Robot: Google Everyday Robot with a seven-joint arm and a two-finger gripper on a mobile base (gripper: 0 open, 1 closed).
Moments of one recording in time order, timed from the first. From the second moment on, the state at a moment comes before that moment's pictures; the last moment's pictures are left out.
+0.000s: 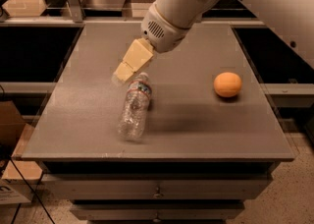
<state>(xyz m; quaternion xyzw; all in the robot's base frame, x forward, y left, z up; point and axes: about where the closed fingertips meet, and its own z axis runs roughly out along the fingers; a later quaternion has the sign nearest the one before) 0.537 0.030 0.928 -0.46 0.85 0.18 0.17</state>
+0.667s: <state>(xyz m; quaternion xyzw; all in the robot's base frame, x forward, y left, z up) 0.540 0.039 0.892 -0.45 0.88 0.14 0.07</state>
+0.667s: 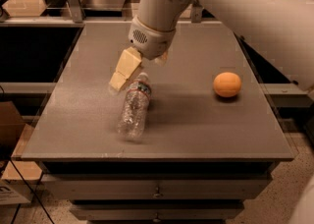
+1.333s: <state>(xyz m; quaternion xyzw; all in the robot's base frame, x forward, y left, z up) 0.541 0.046 0.858 -0.43 0.89 0.13 0.01</state>
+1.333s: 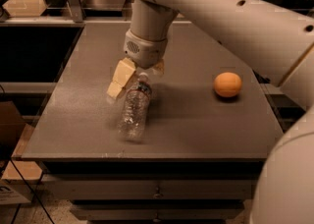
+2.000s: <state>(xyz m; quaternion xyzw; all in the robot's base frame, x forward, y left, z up) 0.553 0.049 0.838 -0.41 0.90 0.10 -0.02</state>
